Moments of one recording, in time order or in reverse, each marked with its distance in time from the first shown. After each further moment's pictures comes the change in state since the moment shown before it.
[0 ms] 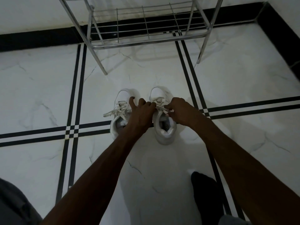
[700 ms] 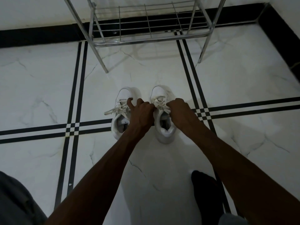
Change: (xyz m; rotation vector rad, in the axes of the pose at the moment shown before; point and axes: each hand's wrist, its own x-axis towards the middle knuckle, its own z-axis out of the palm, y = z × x) left_hand -0.002 0.005 -0.002 -0.062 0.030 -0.158; right_hand -0.004 -0.011 0.023 -0.156 0.145 0.082
